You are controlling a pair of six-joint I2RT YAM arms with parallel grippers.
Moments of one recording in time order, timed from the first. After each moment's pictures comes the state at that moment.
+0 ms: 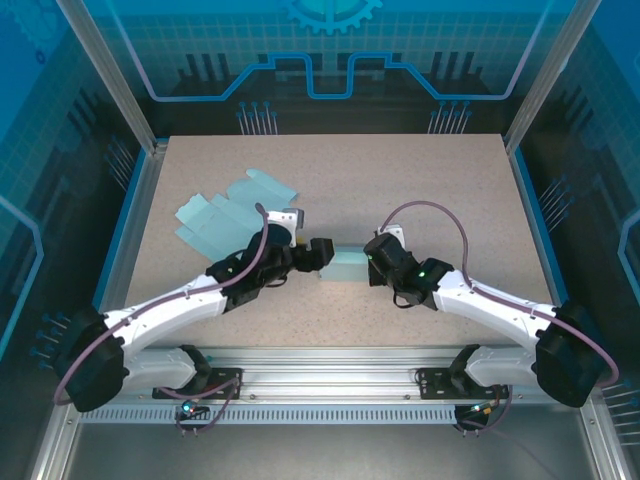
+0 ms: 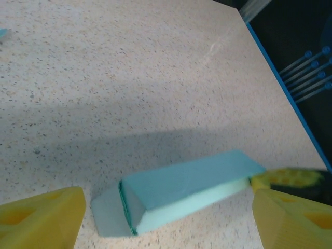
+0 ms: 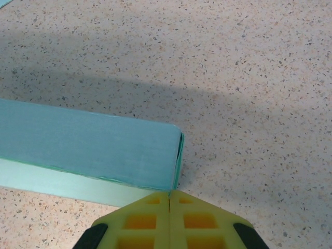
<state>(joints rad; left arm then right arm) -0.72 1.23 0.76 -0.03 -0.09 -0.68 0.79 1.23 0.76 -0.48 0.42 0.56</state>
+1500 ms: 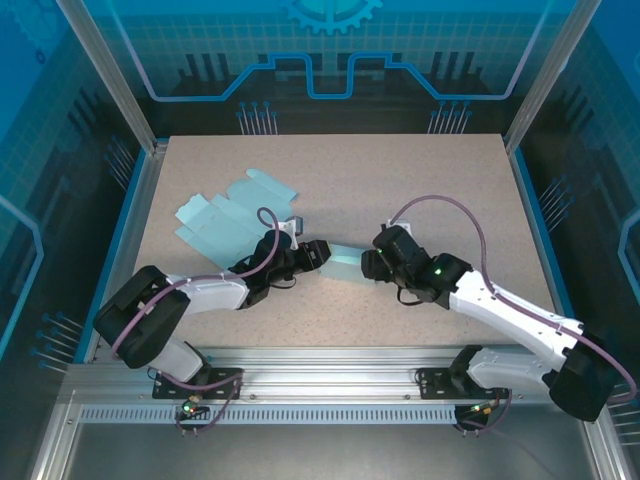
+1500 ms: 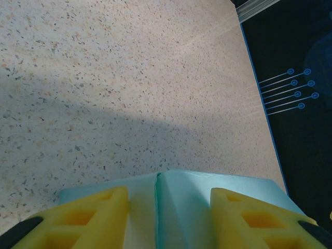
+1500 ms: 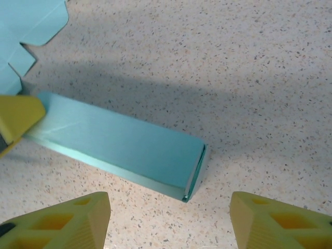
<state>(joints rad) -0.64 1.52 0.57 0.49 0.12 -0.90 0.76 1.13 0.86 -0.63 0.29 0.67</state>
